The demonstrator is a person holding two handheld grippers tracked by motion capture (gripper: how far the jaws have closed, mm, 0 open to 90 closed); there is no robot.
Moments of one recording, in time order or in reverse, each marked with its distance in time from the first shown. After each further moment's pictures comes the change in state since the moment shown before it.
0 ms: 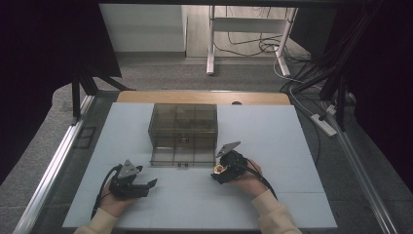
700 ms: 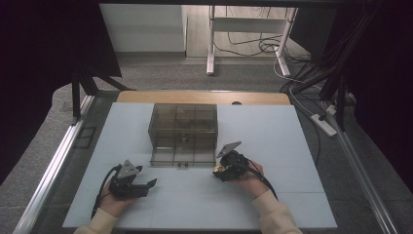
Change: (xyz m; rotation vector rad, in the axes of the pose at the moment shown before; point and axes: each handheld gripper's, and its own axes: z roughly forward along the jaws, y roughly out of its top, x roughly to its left) left arm 0.000 -0.001 0.001 0.002 -0.004 0.003; right arm 0.002 0.000 -0.007 0.008 -0.013 -0.013
